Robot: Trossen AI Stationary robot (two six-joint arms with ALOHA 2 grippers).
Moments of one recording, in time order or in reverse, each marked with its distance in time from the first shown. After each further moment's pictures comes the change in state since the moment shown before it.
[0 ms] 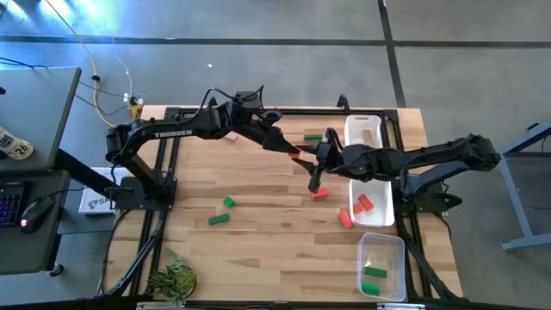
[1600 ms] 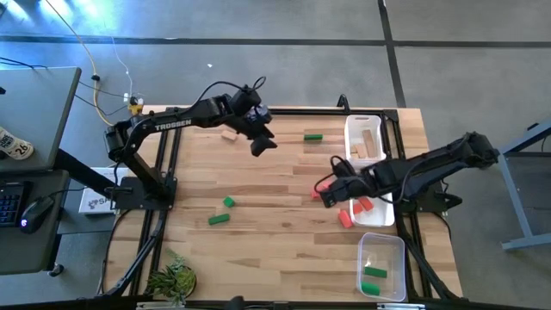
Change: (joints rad) left arm 0.163 0.011 0.002 -0.495 -0.243 0.872; right arm 0.164 0.002 -0.002 -0.882 -0.125 1.292
